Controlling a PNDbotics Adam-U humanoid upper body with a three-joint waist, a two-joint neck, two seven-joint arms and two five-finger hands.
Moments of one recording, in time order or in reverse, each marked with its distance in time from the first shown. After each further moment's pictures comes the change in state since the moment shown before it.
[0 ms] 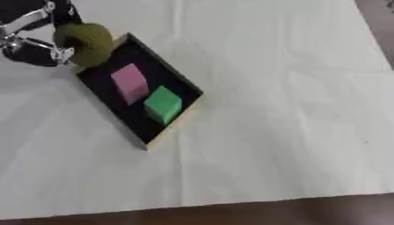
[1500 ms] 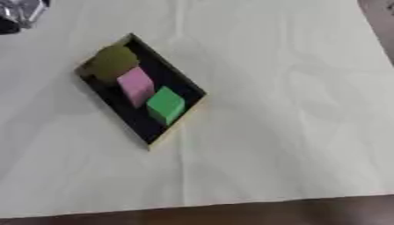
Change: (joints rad) left arm 0.125 0.070 0.213 -0.425 0.412 0.058 0.235; right arm 0.017 0.008 -0.020 0.000 -0.019 0.001 -0.006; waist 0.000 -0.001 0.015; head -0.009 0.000
